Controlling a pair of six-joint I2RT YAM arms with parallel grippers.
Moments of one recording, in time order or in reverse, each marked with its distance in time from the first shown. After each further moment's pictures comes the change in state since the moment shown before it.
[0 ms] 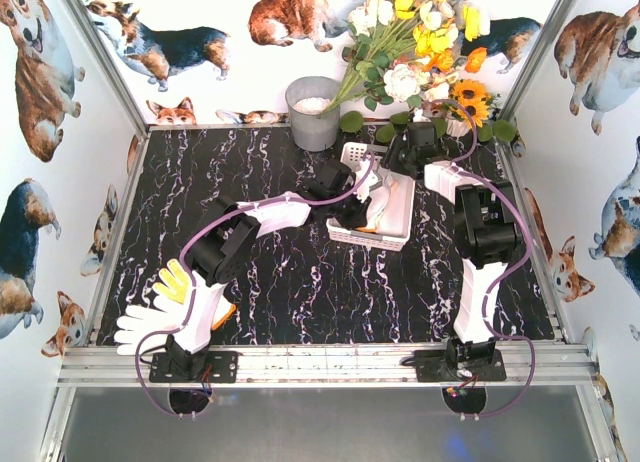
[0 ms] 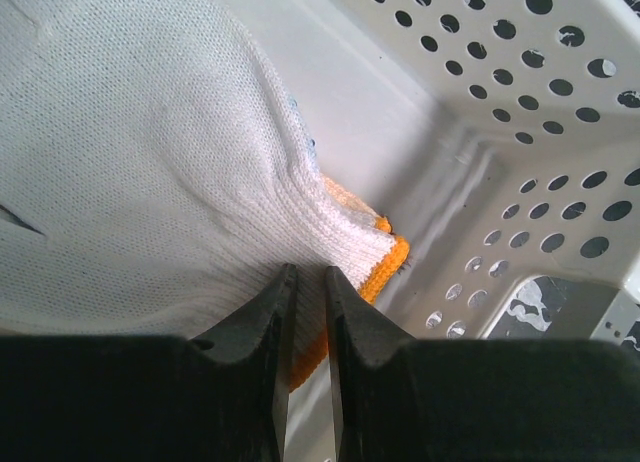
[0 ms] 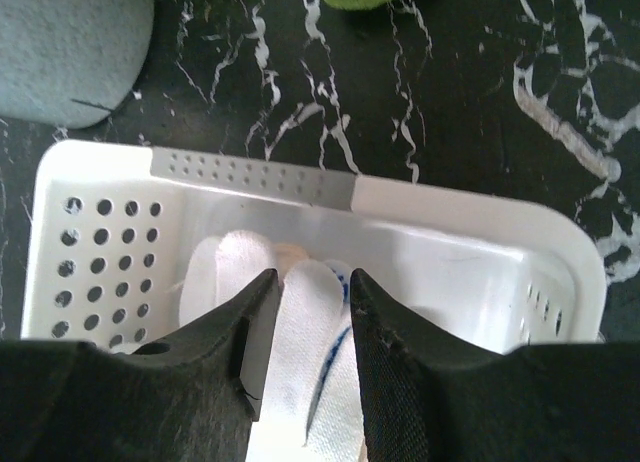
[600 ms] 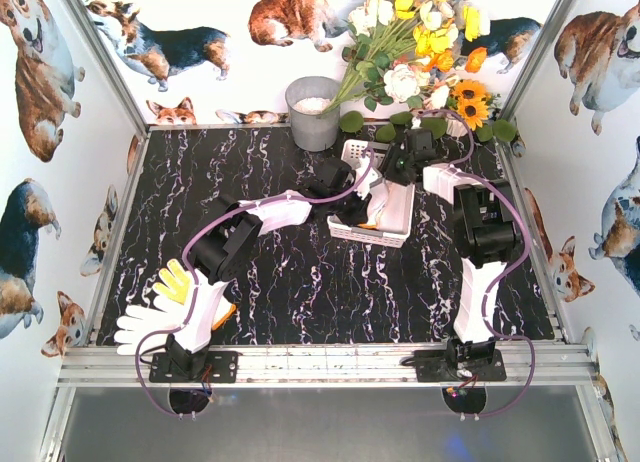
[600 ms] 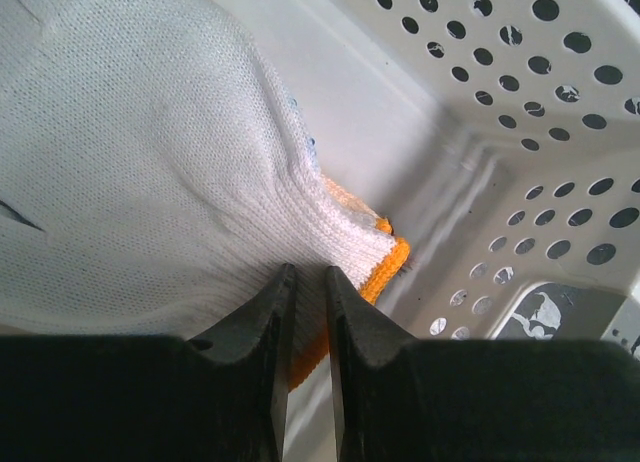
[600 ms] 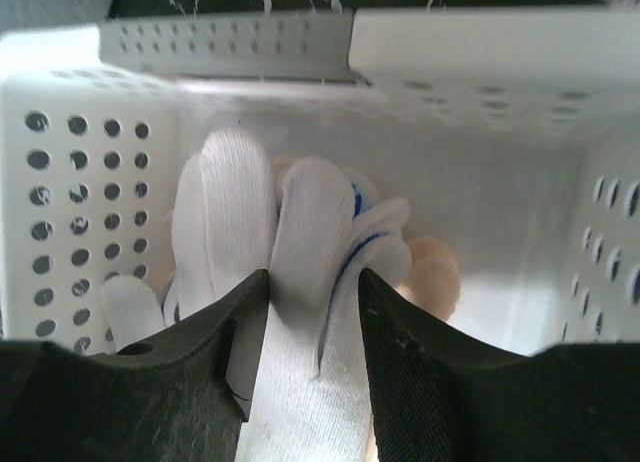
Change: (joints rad) left arm 0.008 0.026 0.027 0.016 -0.008 -0.007; right arm 0.001 0.005 -0.038 -0.079 -0.079 0.078
